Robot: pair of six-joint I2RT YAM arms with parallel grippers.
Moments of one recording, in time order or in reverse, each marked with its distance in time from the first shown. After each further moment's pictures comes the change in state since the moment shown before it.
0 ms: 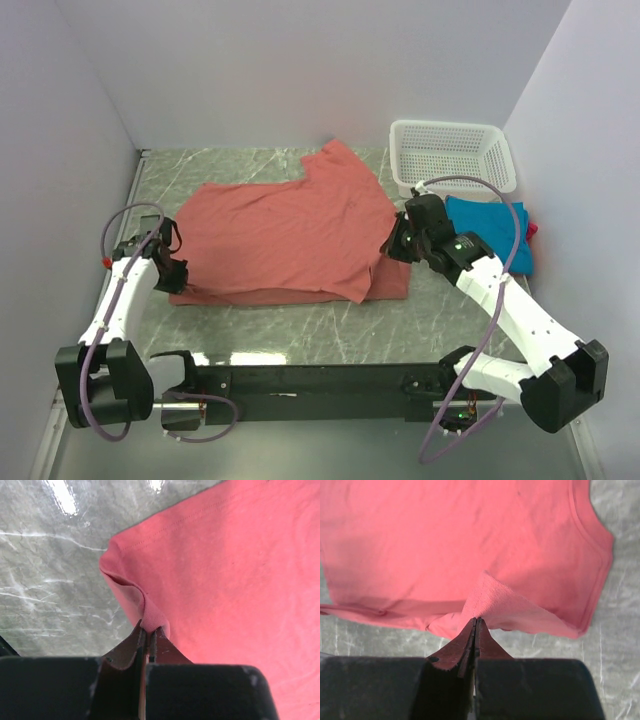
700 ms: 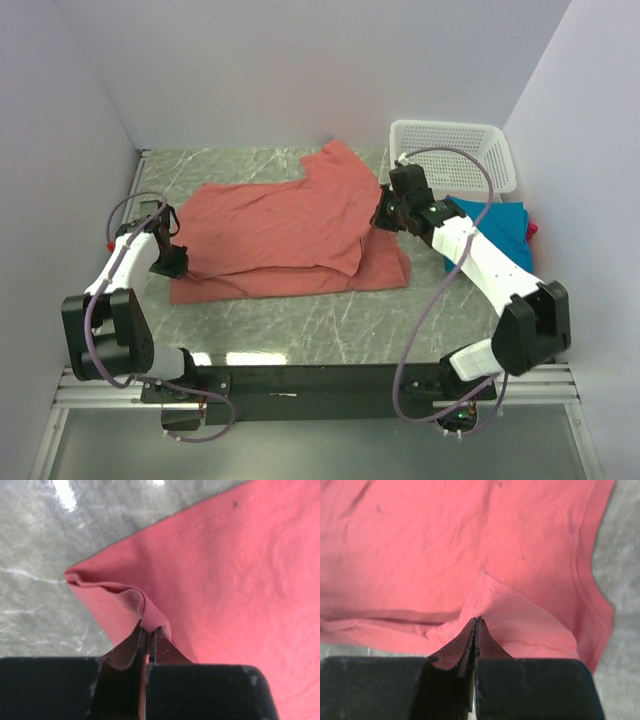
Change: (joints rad) left arm 0.053 0.219 0.090 0.120 0.040 0.071; right arm -0.053 0.285 0.171 0.140 0.000 -0.088
